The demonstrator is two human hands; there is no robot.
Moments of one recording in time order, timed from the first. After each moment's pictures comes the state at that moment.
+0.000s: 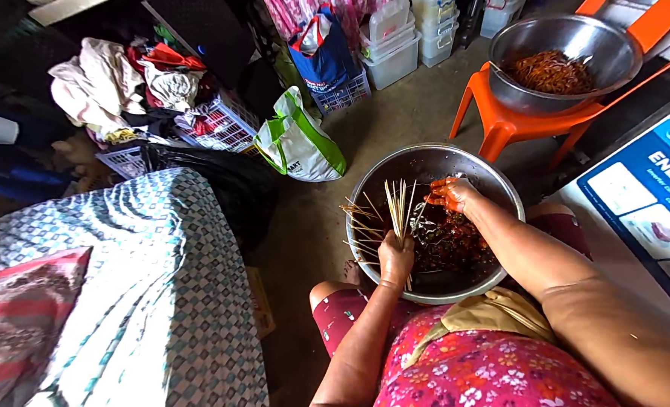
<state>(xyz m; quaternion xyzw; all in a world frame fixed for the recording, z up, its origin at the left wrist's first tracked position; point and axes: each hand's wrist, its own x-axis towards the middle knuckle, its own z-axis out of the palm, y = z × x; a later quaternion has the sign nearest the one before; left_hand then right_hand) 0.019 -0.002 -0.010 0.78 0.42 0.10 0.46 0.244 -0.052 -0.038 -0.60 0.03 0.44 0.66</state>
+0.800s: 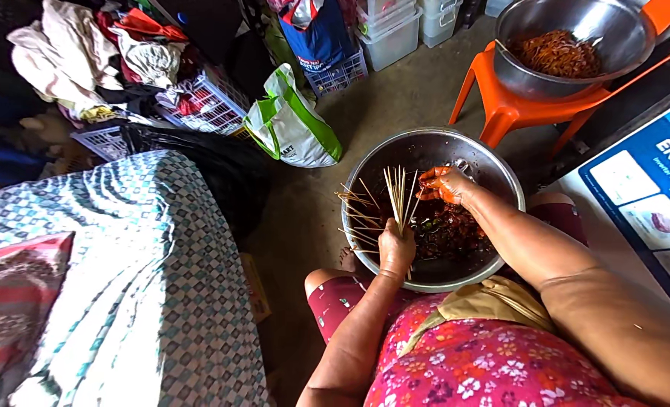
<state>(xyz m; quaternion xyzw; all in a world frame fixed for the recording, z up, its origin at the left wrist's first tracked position) 0.023 -0.011 0.001 0.80 0.43 0.05 0.42 0.229 -0.052 -0.029 -0.60 -0.08 0.48 0.64</state>
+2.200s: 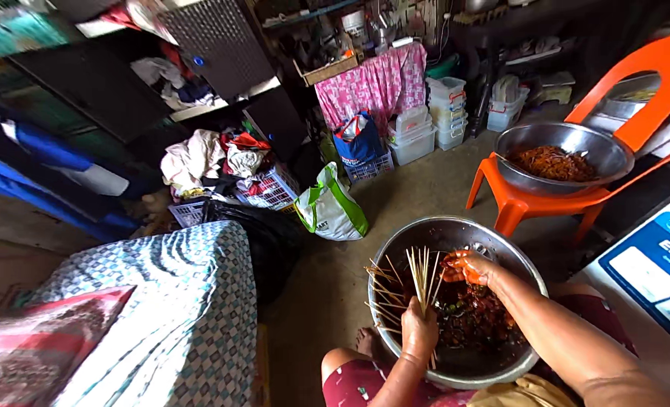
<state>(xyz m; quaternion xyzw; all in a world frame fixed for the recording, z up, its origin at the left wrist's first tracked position) 0.019 -0.008 -0.003 0.79 0.42 0.07 0.44 0.240 -0.059 -0.022 -0.59 -0.09 0.53 0.60</state>
